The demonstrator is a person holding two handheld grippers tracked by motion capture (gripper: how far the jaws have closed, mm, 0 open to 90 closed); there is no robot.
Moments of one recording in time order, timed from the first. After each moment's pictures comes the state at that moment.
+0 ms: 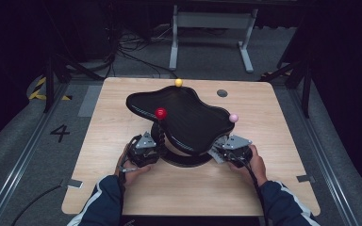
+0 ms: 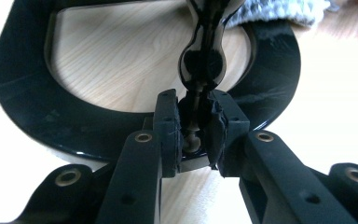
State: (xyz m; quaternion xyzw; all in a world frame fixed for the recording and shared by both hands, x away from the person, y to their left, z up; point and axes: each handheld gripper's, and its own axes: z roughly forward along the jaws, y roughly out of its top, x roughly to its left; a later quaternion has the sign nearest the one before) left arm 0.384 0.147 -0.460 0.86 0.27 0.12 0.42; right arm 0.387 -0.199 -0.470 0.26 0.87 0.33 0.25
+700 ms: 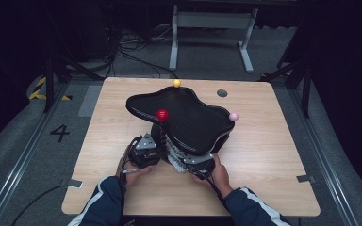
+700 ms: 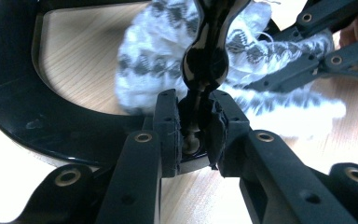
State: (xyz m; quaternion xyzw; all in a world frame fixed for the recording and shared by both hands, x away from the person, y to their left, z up) left arm 0.382 0.144 -0.463 0.85 0.27 0.10 0.44; right arm 0.355 -0.084 -0.474 0.19 0.86 0.41 0.24
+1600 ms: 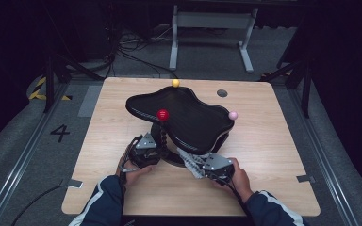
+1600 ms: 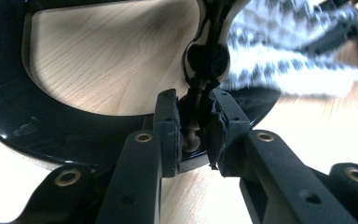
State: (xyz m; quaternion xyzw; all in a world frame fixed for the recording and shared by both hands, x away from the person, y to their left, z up) left arm 0.386 0.145 -0.464 0.85 0.26 0.09 0.44; right arm 0.342 -0.151 -0.474 0.19 0.88 0.36 0.25
